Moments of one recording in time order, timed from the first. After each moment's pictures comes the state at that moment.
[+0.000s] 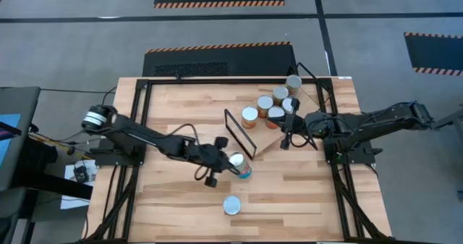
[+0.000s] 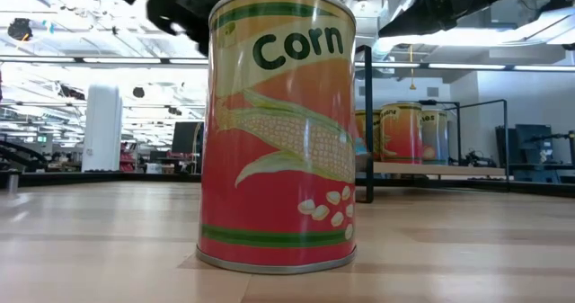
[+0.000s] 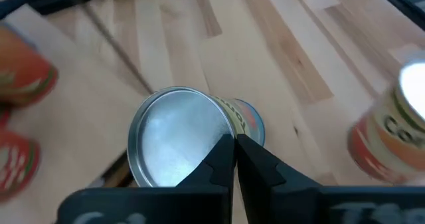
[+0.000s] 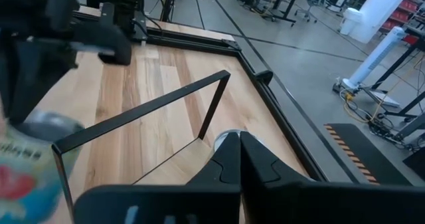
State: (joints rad) left arm -0.23 1.61 0.95 0.01 -0.09 0.14; right arm 0.10 0.92 0.63 -0.01 0.47 -0.16
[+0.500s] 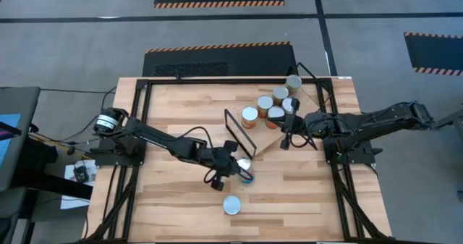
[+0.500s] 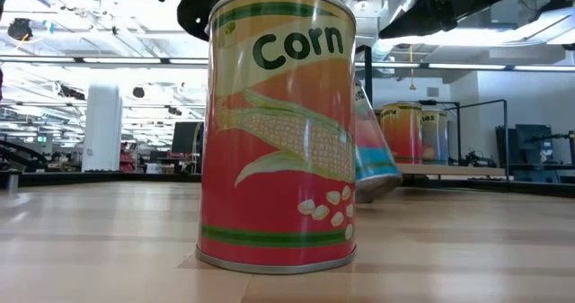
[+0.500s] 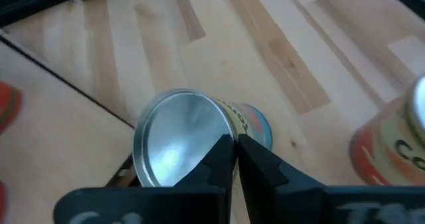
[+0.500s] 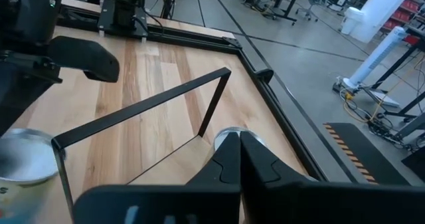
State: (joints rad) left arm -0.23 1.75 1.13 -0.07 -0.05 0.20; right arm 0.10 0.92 0.63 -0.02 0.47 -0.17
